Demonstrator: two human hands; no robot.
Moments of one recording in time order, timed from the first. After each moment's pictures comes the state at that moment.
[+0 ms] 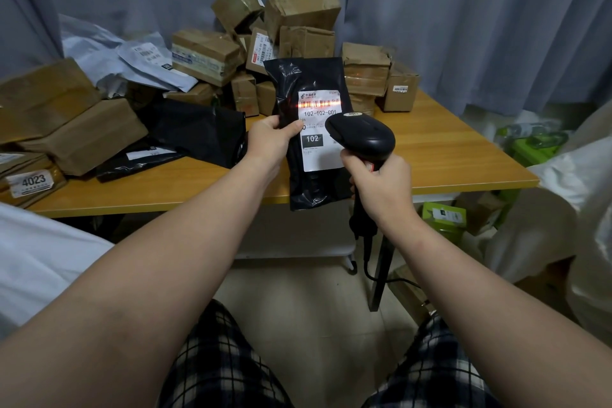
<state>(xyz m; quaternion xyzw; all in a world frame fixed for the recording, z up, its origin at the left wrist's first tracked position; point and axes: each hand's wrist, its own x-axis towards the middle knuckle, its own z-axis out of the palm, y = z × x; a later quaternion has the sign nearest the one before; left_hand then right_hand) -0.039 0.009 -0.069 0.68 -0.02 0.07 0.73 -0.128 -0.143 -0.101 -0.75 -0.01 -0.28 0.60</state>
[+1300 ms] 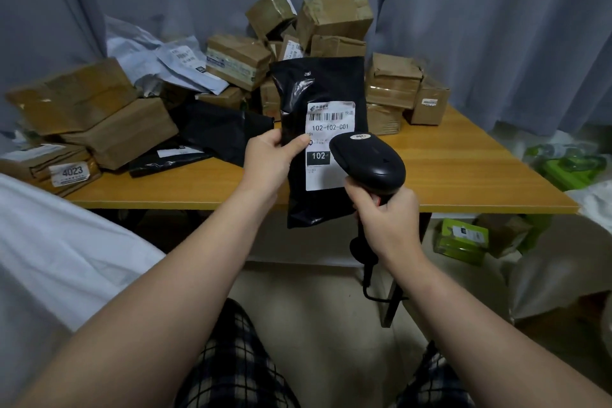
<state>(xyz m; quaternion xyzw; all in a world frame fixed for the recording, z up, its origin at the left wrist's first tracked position) -0.092 0.049 -0.059 0.68 -0.04 0.15 0.72 -0.152 -0.103 -0.104 -0.71 -0.08 -0.28 0.64</state>
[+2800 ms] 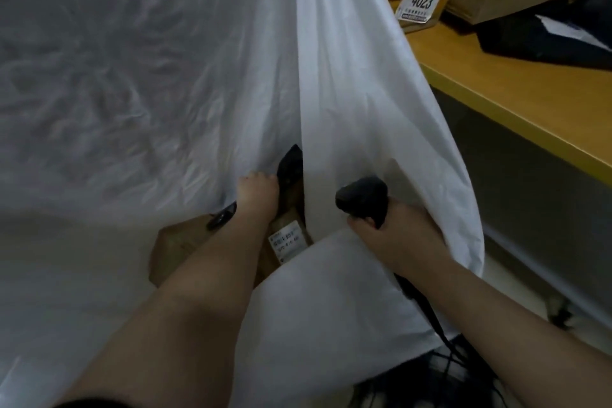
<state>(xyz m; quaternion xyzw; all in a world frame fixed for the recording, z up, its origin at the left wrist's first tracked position) -0.199 0.476 -0.359 0.93 0.32 -0.17 -0.08 -0.125 0.248 -0.262 -0.88 -0.32 0.21 0.28</state>
